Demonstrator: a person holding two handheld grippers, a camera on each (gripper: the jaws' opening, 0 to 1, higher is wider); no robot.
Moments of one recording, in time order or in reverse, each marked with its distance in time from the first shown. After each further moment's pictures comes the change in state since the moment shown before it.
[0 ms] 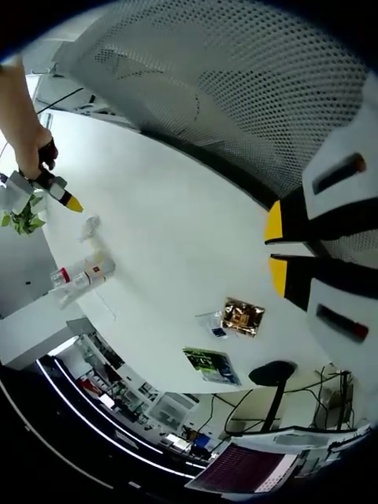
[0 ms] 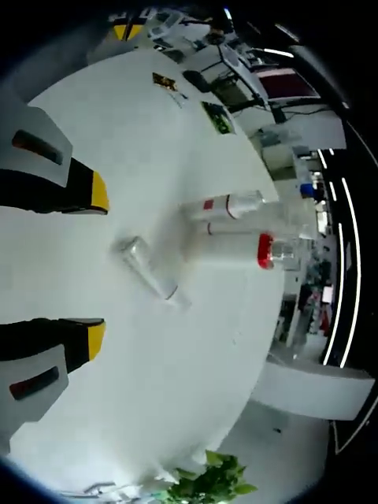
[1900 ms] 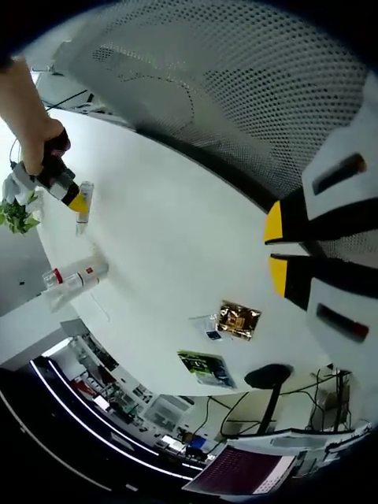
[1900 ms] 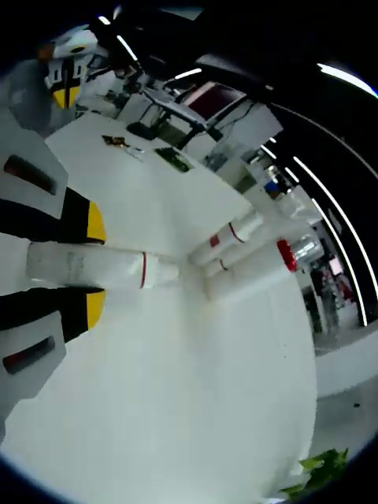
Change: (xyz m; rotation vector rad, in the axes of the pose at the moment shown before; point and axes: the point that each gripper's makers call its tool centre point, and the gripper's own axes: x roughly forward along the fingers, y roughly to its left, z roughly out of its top) left arm 0.003 -0.002 -0.002 -0.009 0.021 -0.007; right arm -0.018 0.106 -0.020 0.397 -0.030 0.386
